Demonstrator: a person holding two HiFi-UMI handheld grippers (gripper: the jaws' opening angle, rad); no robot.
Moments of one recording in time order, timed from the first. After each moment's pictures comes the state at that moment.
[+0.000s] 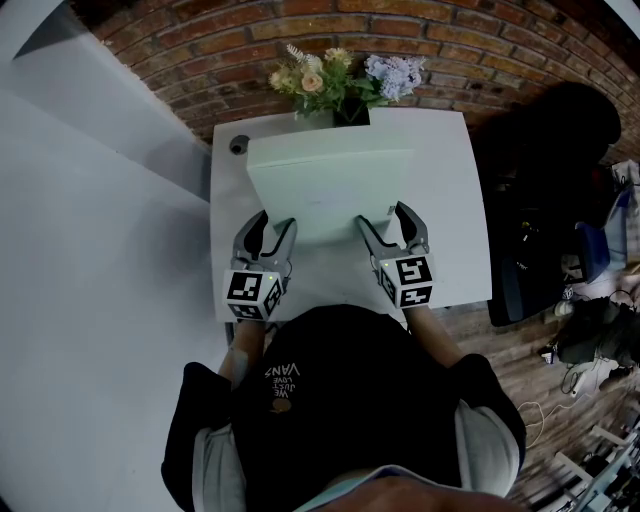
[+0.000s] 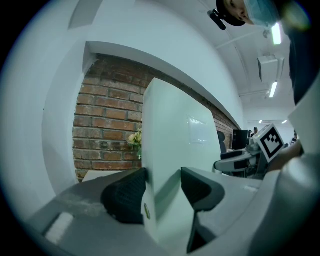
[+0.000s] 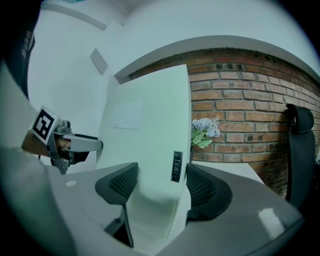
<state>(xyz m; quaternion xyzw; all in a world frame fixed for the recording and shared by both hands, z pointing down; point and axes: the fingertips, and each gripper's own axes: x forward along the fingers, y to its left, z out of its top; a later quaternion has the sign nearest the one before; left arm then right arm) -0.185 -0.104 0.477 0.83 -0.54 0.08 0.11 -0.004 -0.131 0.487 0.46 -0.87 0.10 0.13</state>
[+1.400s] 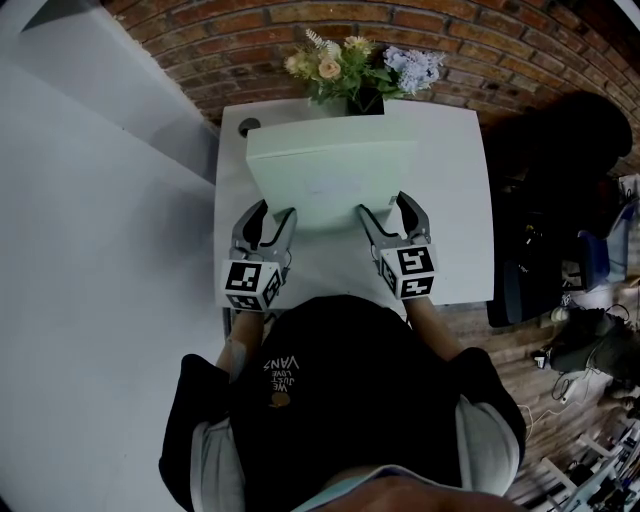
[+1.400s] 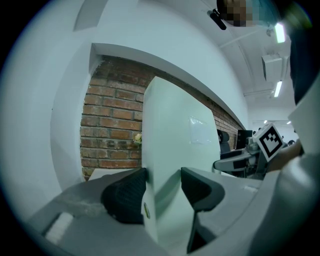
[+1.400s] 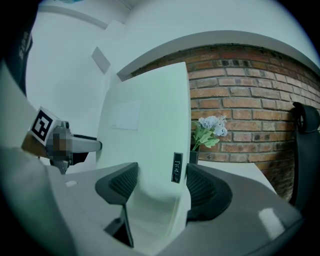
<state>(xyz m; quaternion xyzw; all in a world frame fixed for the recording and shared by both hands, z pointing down) -0.202 -0.098 0.478 0.81 -0.57 0.08 0.12 -0.022 -0.135 0.489 0.44 -0.88 0.11 0.14</state>
